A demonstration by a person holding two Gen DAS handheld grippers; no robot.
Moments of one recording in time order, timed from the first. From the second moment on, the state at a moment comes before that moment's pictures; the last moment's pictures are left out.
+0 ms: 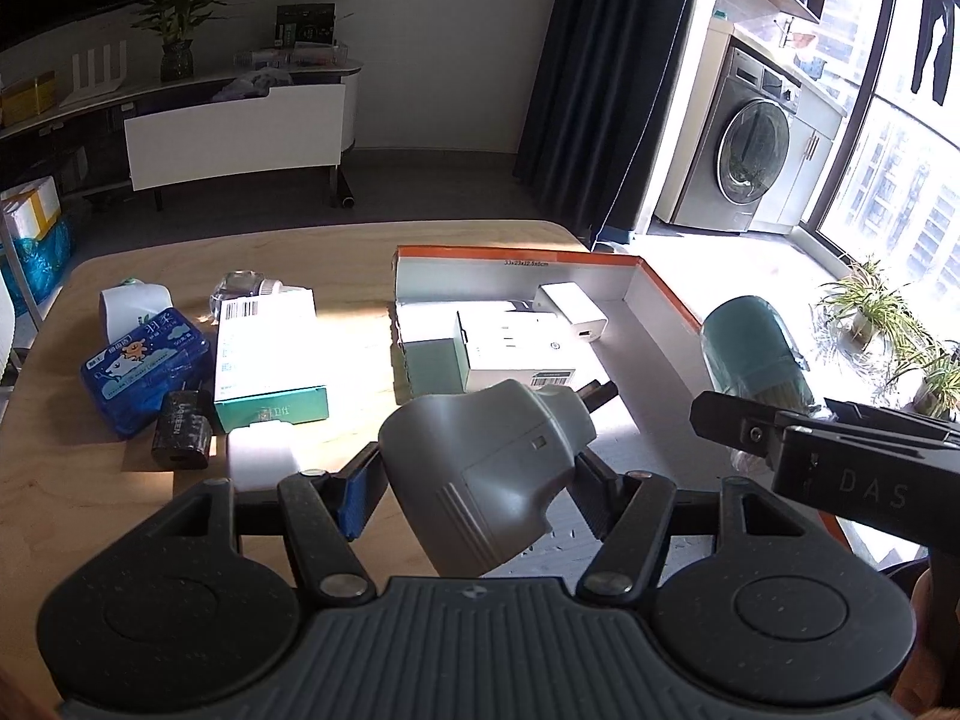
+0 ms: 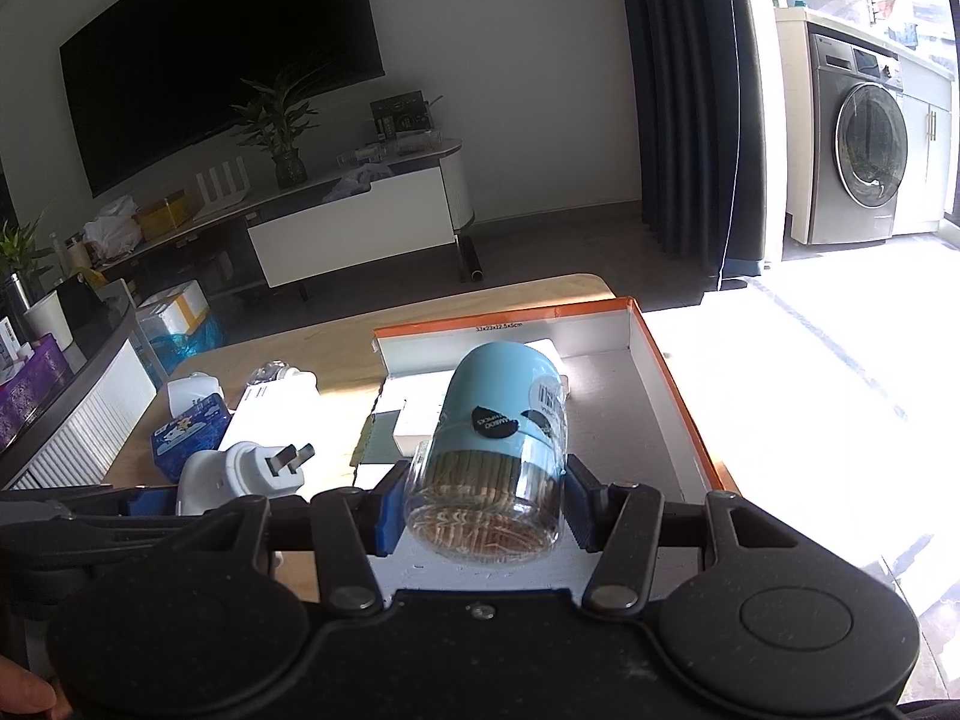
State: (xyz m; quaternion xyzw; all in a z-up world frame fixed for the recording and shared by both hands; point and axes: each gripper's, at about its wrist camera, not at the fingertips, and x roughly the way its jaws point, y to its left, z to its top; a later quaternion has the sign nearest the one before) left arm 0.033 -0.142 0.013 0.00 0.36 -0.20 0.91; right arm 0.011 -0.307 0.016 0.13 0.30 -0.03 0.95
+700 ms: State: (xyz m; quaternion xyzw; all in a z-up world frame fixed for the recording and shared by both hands) left arm 0.038 -0.166 0.010 0.02 0.36 -0.22 0.91; right arm 0.013 -0.324 0.013 0.13 0.29 -0.05 0.95
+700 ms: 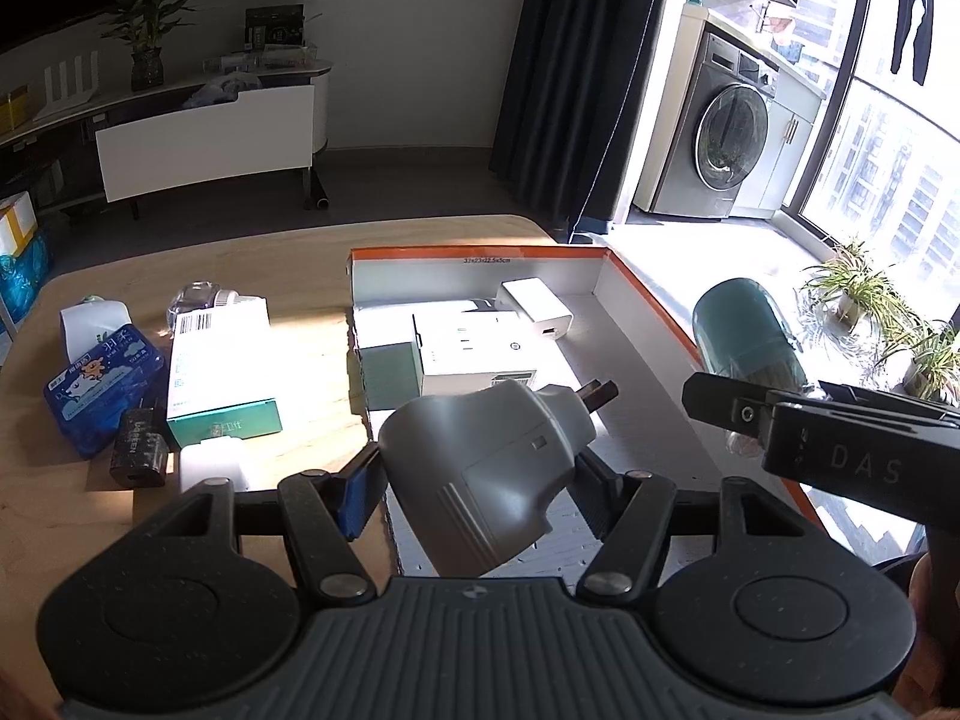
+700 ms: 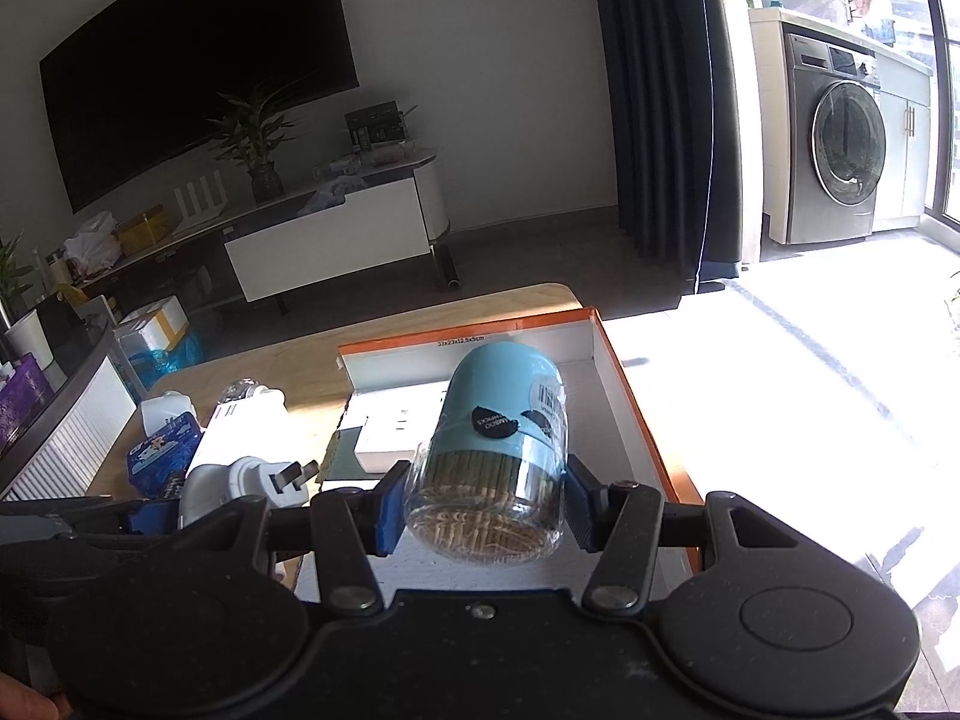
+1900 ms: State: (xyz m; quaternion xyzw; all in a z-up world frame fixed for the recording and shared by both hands) left arm 0.050 -0.202 0.000 0.03 0.37 -0.24 0.90; right arm 0.039 -0.346 0.012 0.12 0.30 -0.05 0.94
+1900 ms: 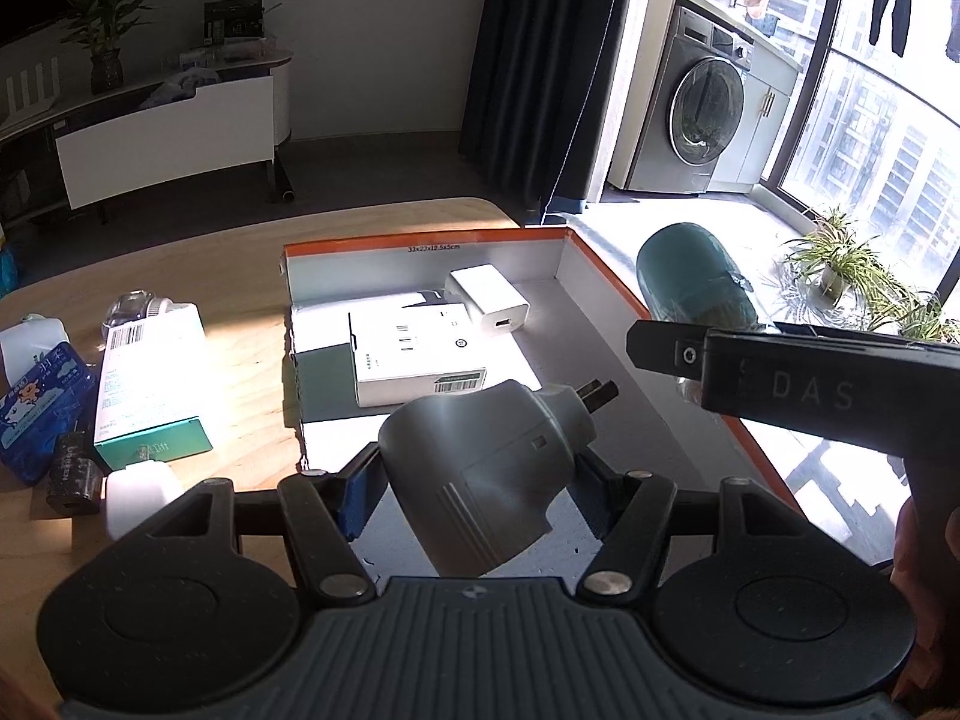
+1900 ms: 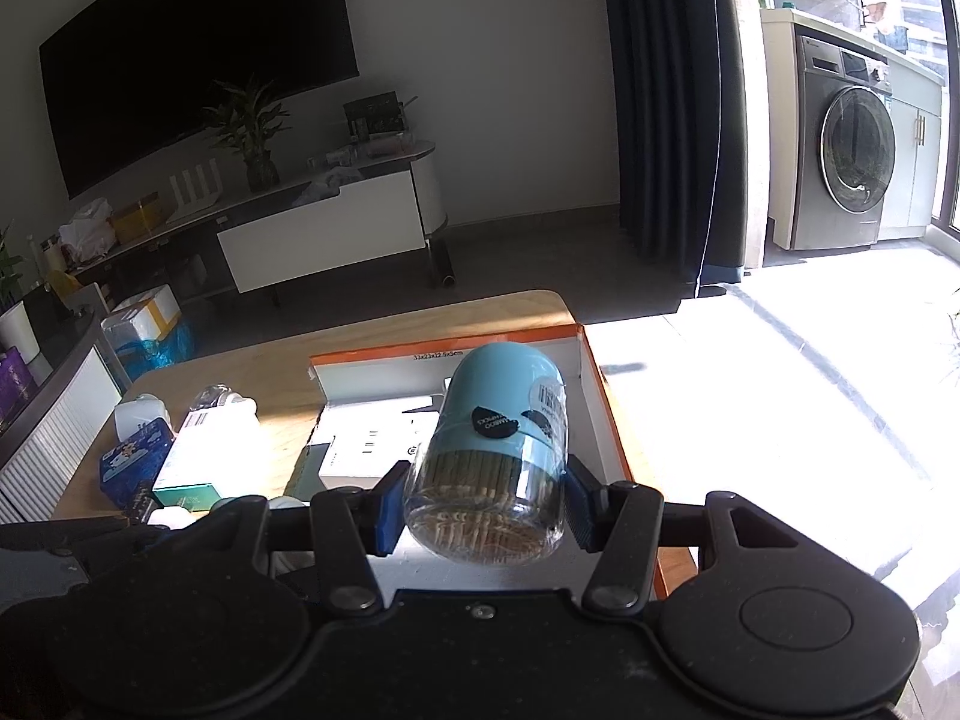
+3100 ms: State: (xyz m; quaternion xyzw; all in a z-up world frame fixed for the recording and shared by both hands) left arm 0.079 -0.237 -0.011 0.05 0.39 -0.26 0.88; right arm 0.120 -0.371 -0.006 0.10 0.33 -0.04 0.94
